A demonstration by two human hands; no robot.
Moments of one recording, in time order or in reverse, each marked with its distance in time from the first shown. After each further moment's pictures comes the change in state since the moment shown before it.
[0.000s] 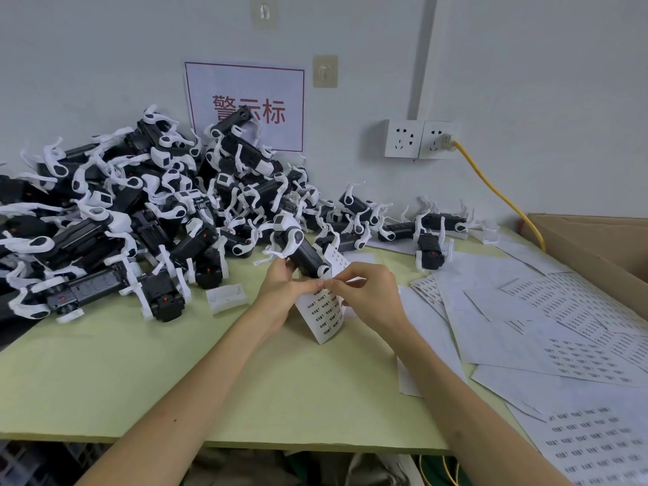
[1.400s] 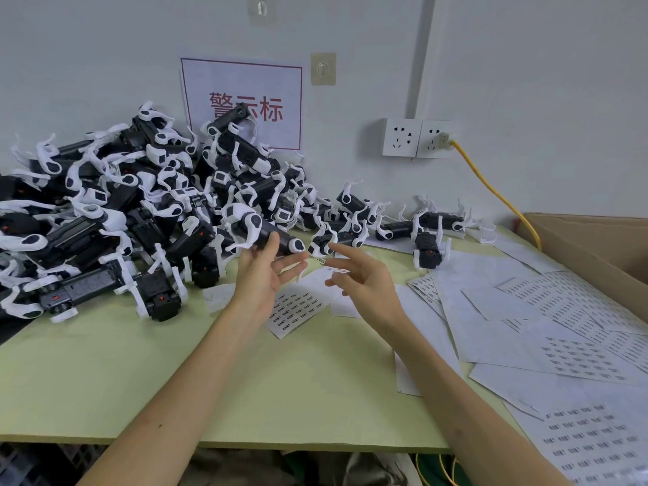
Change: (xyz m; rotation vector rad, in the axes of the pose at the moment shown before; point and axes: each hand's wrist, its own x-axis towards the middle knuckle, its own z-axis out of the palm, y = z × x) left_hand -0.001 0.028 -0.006 -0.455 0.245 0.004; right_hand -0.005 -0.005 -0.003 0.195 -0.070 -0.094
